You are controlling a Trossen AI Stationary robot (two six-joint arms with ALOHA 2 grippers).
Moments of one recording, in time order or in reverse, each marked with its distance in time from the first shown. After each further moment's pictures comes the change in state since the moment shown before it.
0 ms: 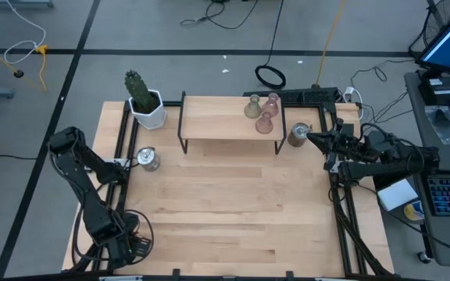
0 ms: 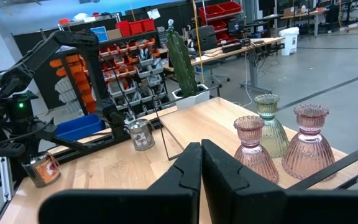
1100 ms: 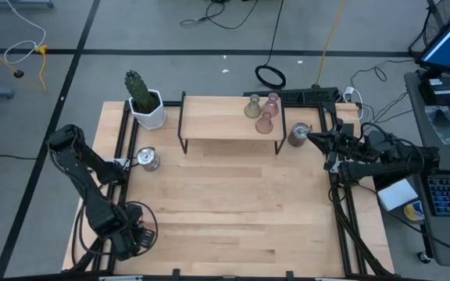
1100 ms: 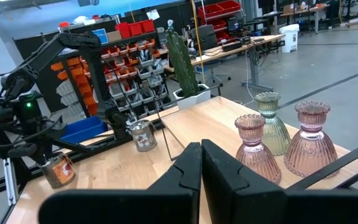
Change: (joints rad) left arm 0.055 -0.033 -0.001 -0.123 -0.085 0.107; right arm 0.000 0.000 0.000 0.000 0.000 0.026
